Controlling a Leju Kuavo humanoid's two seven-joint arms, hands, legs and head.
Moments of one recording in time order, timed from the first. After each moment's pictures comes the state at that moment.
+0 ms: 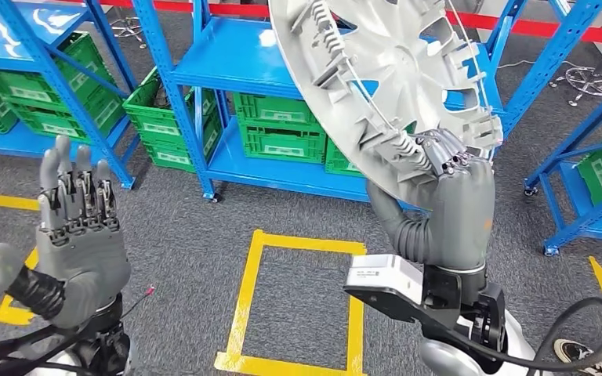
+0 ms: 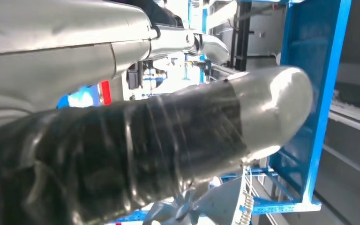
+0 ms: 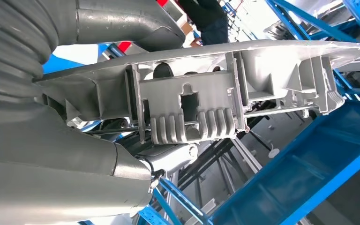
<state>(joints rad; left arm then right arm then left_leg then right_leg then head) -0.15 0.16 -0.59 -1.97 0.08 0.33 -0.59 -0.53 -0.32 0.78 -2.17 0.97 -0.61 0.28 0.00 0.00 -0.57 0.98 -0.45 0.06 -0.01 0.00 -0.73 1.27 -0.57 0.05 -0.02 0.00</state>
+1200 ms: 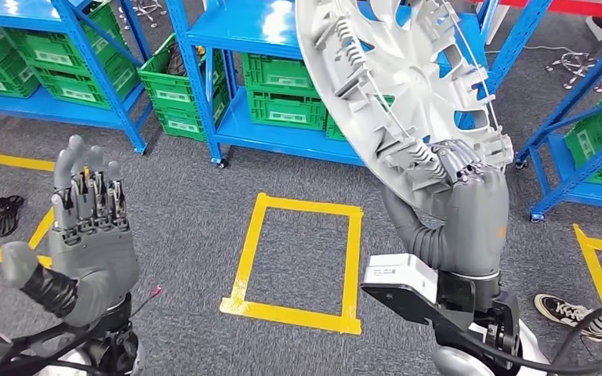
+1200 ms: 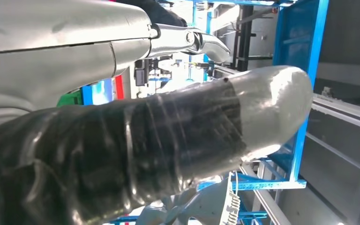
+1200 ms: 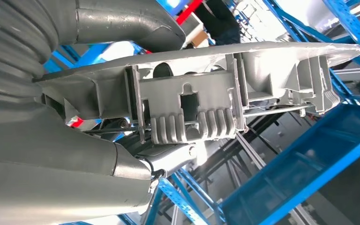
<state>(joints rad) -0.14 0.16 -0.60 -1.98 0.06 0.36 -0.60 -0.50 -0.35 0.76 -2.17 0.94 -0.61 0.28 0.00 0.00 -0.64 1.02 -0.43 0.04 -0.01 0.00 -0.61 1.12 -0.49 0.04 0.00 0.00</state>
